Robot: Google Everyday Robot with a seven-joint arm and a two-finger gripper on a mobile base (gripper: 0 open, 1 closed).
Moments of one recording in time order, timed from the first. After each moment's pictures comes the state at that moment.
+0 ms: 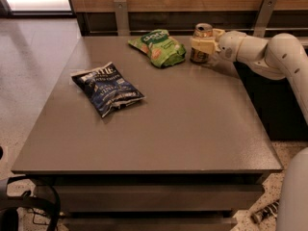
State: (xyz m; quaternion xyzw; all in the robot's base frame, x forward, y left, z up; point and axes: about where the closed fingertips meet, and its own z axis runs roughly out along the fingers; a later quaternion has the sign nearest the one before) arm 0.809 -0.177 0.881 -0.34 0.64 0.27 0.63
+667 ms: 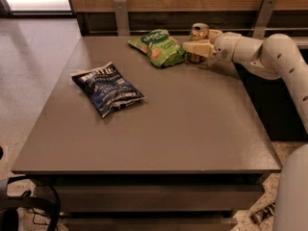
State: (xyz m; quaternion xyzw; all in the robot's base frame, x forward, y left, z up) arm 0.810 -0.168 0.880 -0.34 0.64 0.27 0.63
